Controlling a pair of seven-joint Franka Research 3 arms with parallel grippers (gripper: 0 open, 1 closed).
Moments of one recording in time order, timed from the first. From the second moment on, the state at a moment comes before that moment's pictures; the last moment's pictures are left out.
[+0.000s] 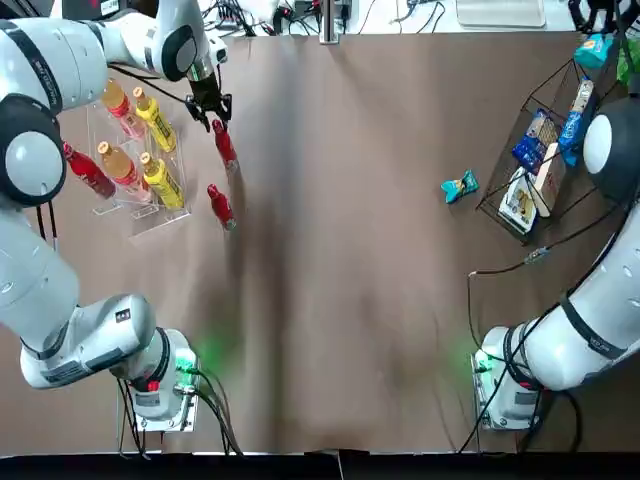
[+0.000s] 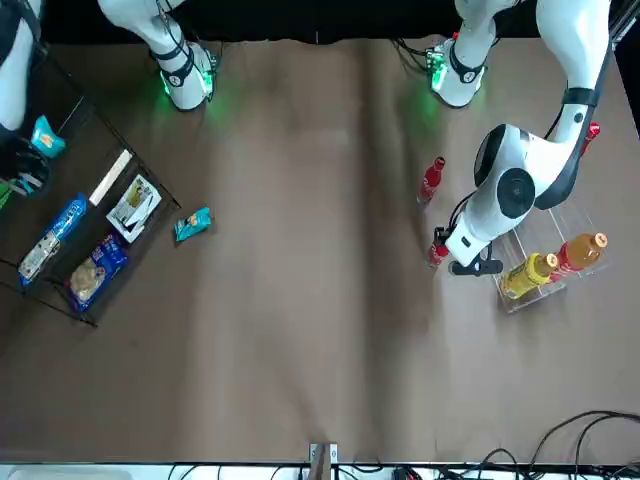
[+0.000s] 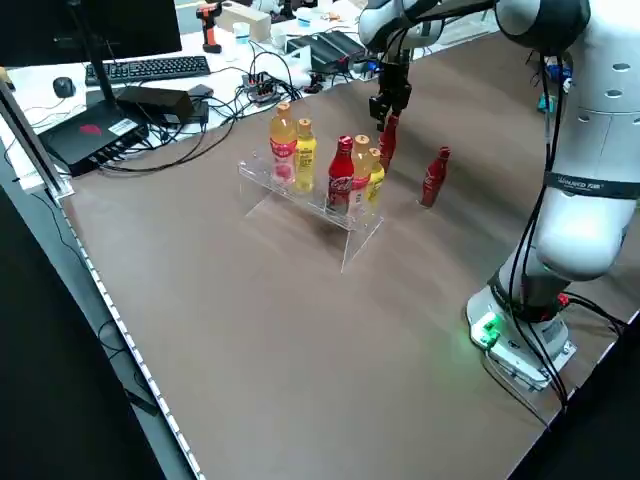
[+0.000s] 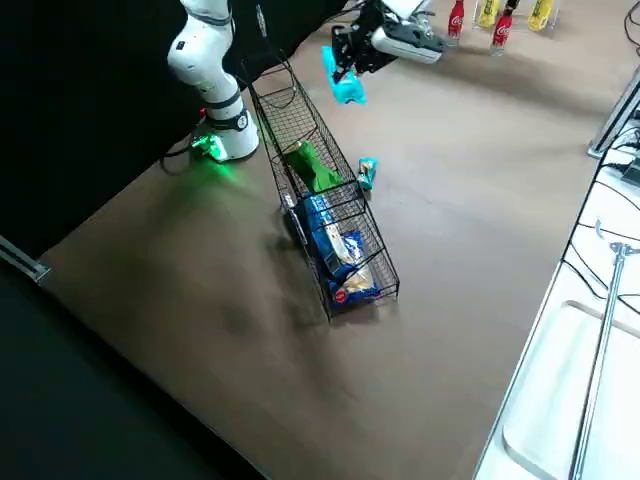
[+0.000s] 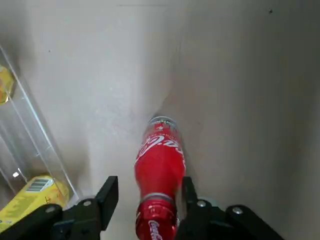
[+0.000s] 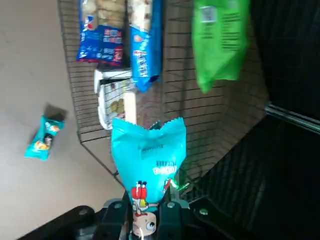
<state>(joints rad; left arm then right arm) 0.30 0.31 -0.61 -1.99 0.18 2.10 -0.42 0.36 0.32 -0.53 -1.23 -0.15 1.02 0.44</state>
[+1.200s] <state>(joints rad) 0.29 0.29 -0.61 -1.98 0.18 2.10 -0.46 0.26 0.32 -0.57 -1.32 -0.18 1.05 0.41</state>
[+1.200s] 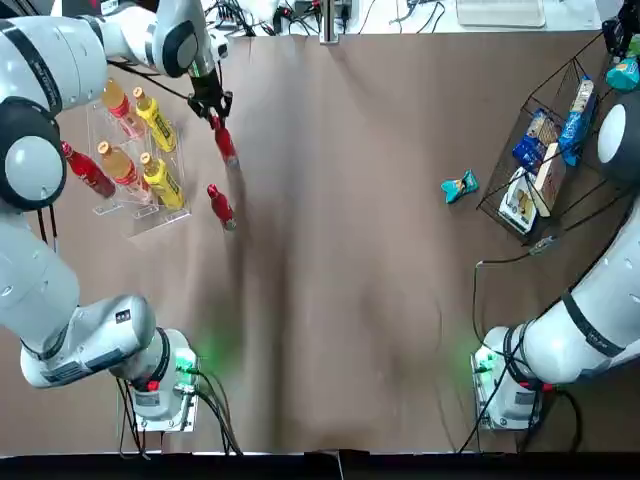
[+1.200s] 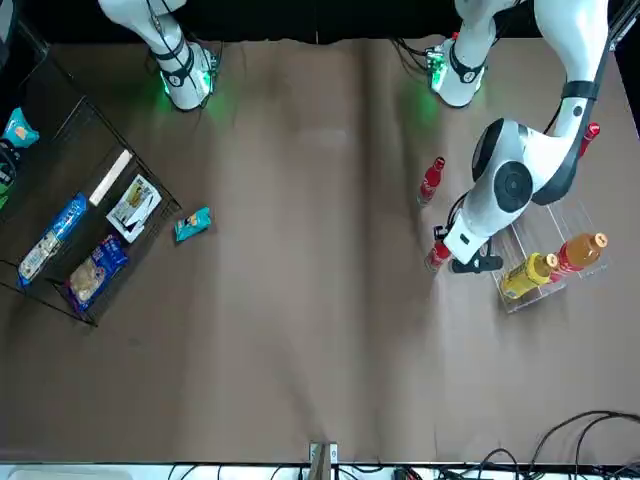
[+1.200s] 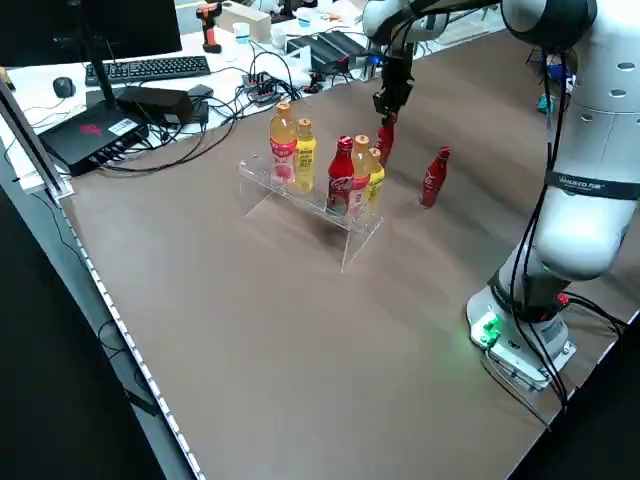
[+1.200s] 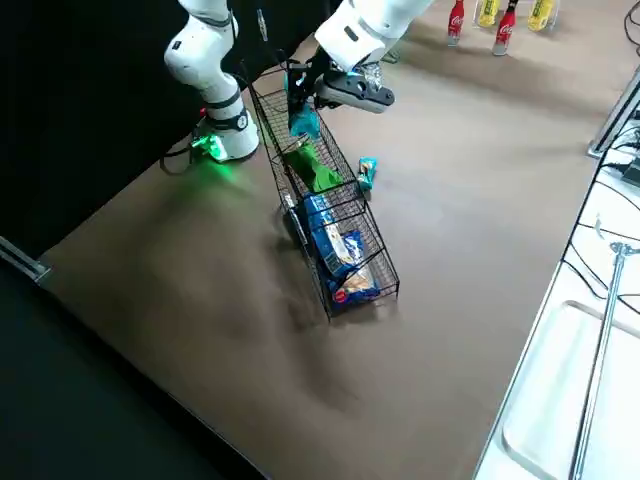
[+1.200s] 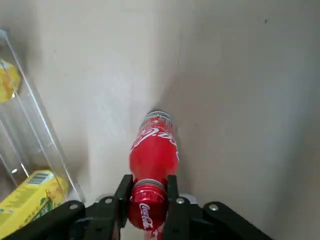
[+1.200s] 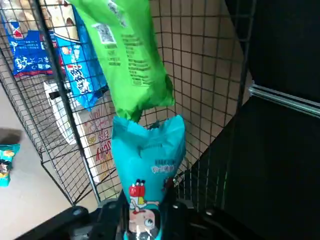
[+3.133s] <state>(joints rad) 0.81 0.06 -0.60 -1.76 0.24 1.55 0.49 0.40 0.33 -0.56 -1.31 0.11 1.09 0.61</state>
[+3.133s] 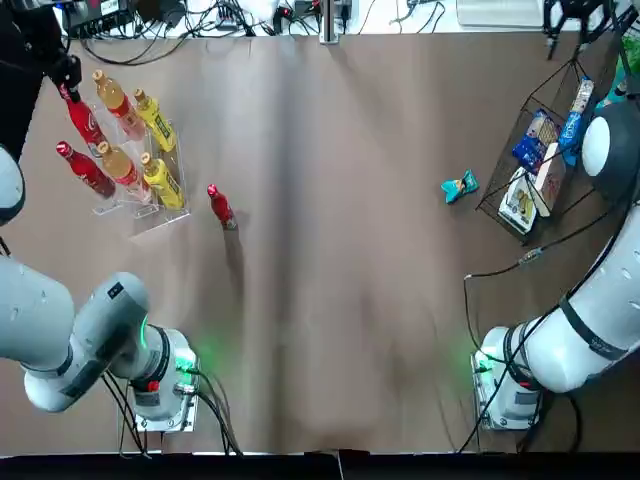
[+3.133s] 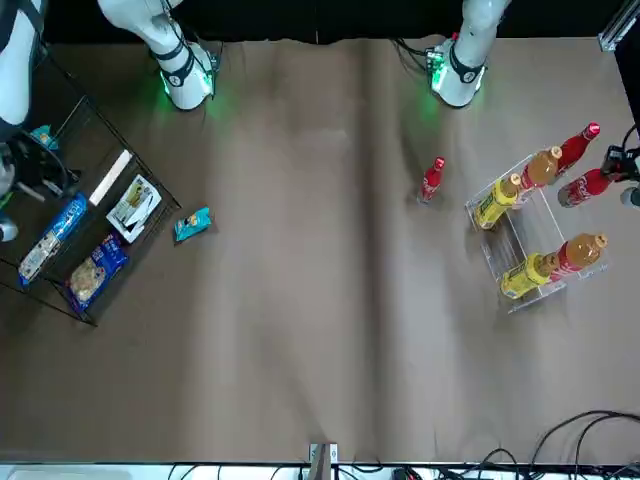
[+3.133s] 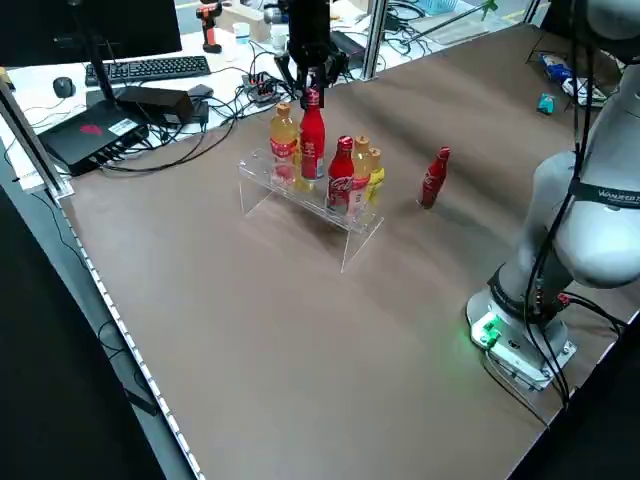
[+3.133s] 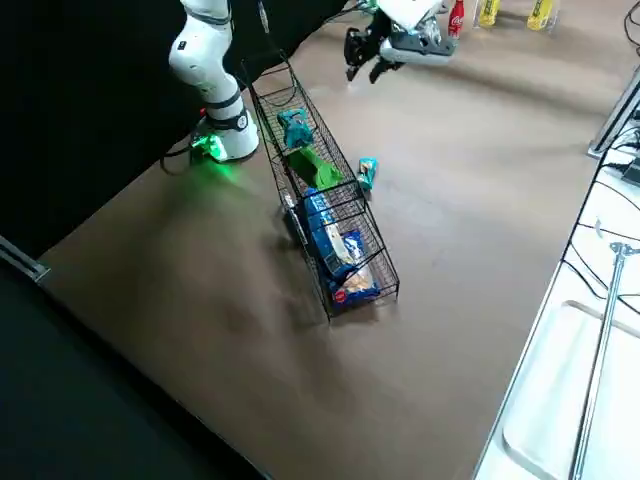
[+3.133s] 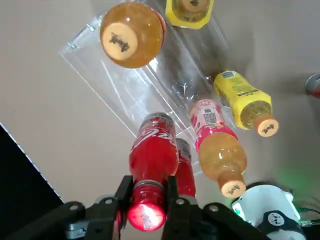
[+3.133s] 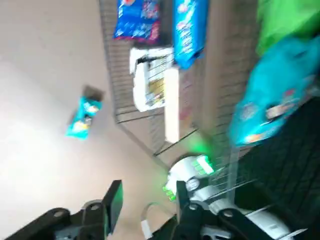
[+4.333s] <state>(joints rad) 0.83 0.01 -0.61 -1.87 0.23 1.67 0.49 0.61 0.51 -0.53 -1.92 0.26 1.78 0.89</state>
